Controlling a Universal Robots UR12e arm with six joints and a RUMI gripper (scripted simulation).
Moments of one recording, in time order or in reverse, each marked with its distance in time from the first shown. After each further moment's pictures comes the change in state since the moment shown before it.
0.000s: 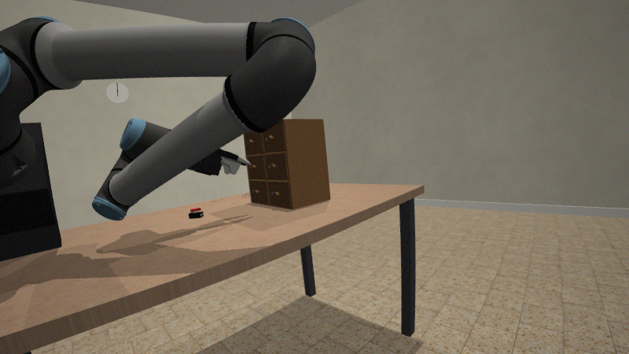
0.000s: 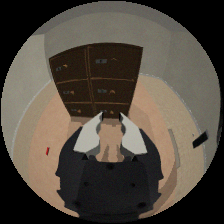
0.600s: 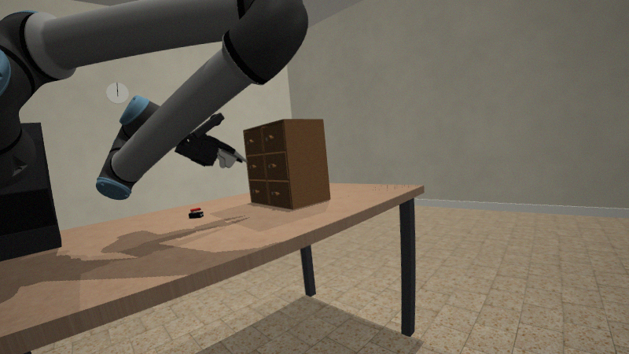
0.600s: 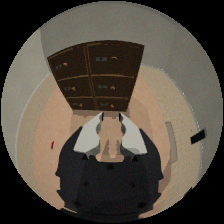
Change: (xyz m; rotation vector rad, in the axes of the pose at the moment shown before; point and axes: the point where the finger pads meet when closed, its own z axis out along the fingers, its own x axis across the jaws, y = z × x) arm 0.000 -0.008 -0.016 -0.154 -0.001 -0.002
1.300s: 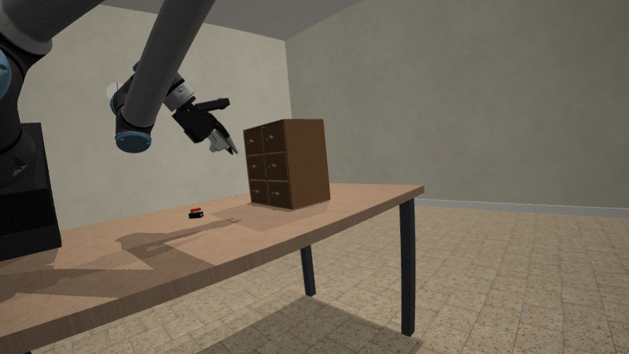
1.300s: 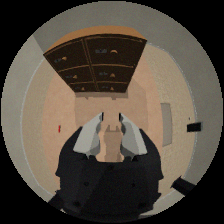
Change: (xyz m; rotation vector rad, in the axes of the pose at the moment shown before) arm 0.001 -0.015 -0.041 -0.365 0.007 -0.007
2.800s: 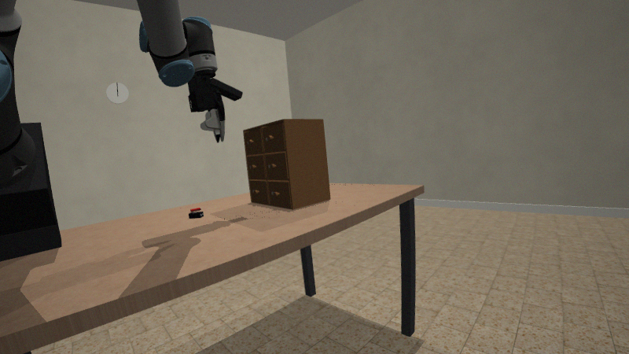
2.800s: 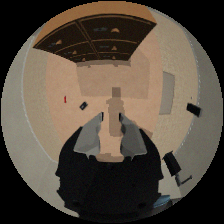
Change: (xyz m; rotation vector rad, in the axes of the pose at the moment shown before) arm 0.000 0.002 -0.058 -0.576 -0.010 0.003
